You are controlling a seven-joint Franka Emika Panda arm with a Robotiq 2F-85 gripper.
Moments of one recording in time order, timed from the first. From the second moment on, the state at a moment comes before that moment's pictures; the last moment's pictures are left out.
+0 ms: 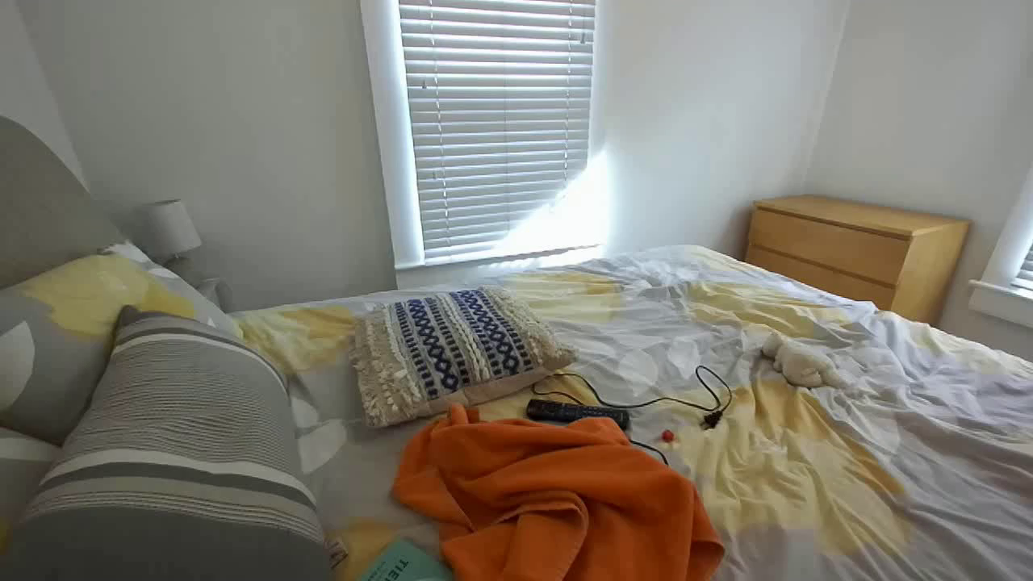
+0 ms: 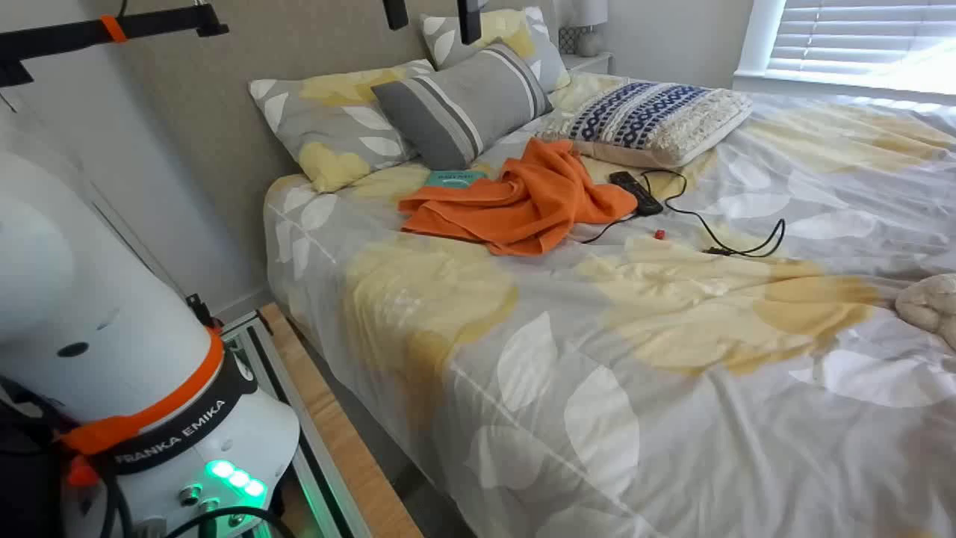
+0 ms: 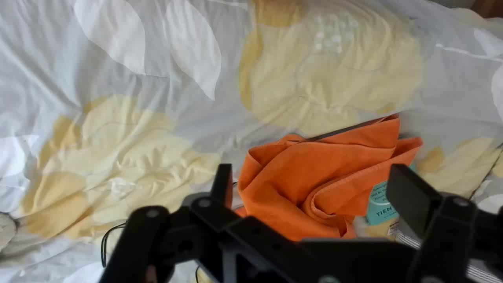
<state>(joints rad) 0.05 -0.73 -0.18 -2.50 0.05 1.86 -0.36</state>
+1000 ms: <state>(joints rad) 0.05 -0.73 -0.18 -2.50 0.05 1.86 -0.36</state>
